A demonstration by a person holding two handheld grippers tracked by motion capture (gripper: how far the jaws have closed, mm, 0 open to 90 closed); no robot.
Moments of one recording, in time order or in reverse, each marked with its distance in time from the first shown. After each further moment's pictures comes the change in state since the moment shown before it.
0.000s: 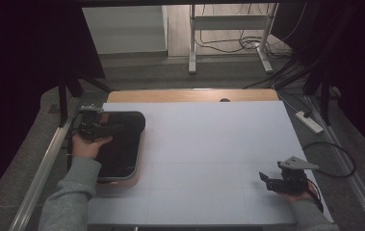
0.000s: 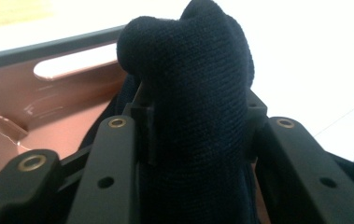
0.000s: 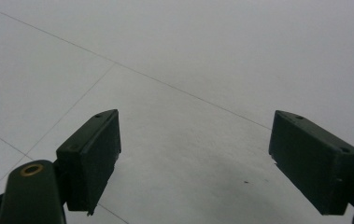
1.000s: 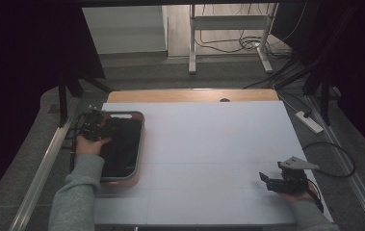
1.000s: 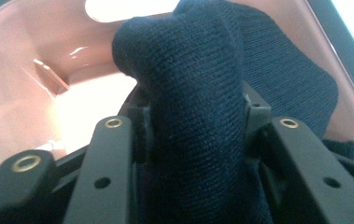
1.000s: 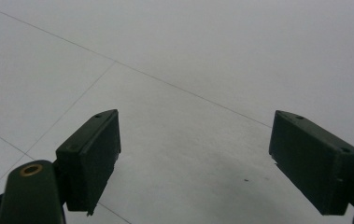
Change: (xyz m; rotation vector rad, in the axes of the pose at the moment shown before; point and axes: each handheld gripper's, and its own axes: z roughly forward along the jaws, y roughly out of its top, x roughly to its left) left arm 0.032 -0.007 0.034 0.146 0.141 -0.114; right arm -0.001 -0.001 0.000 0.004 0.003 0.004
